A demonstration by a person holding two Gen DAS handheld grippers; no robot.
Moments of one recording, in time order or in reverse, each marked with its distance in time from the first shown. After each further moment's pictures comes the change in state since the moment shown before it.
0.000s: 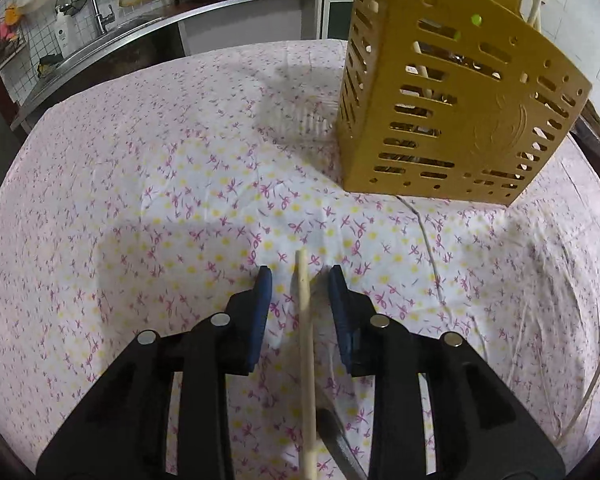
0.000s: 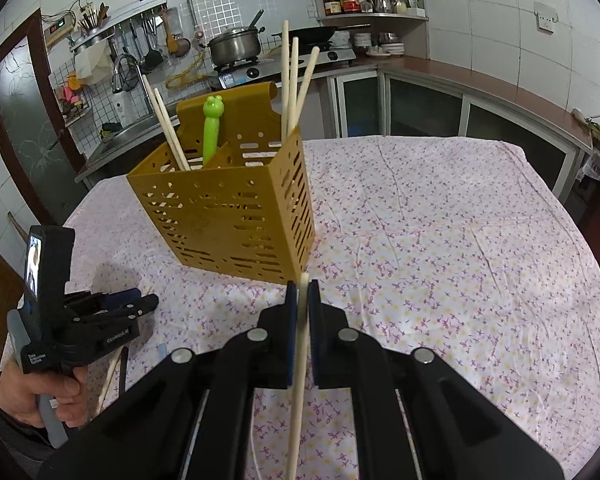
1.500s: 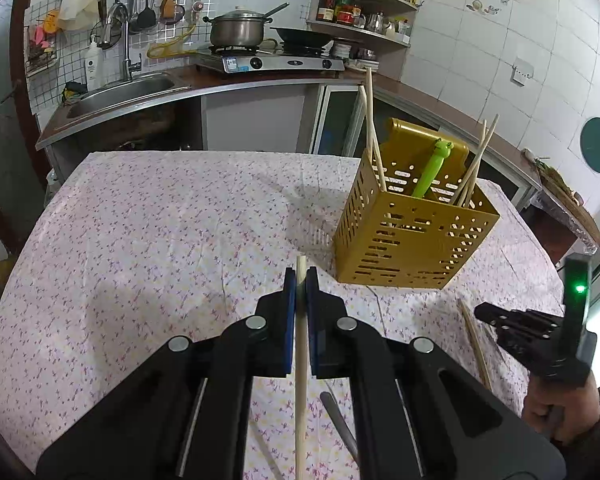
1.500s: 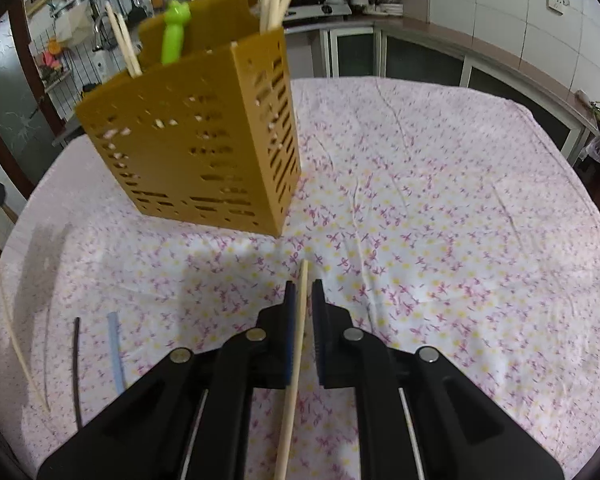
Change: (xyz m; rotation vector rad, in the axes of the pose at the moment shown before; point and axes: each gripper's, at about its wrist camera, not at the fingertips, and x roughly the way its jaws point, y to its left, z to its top) left arm -0.121 0.041 0.004 -0.090 -0.283 -0.087; right arm 0.054 -0.009 -0.020 -0.014 0.165 -0.053
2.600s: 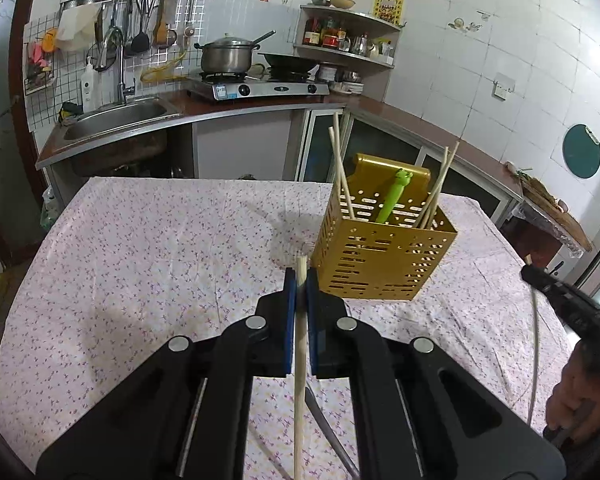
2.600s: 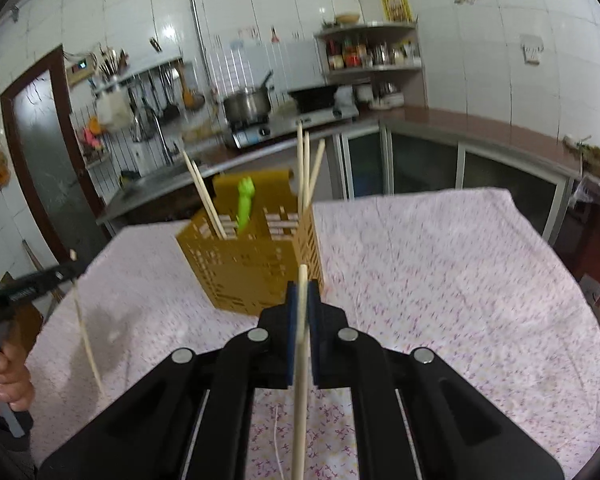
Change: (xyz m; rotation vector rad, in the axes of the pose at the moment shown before) left arm -0.054 -0.012 0.000 0.017 -0.082 -0.044; right arm -0.148 0.003 0.001 0.026 -0.384 0.094
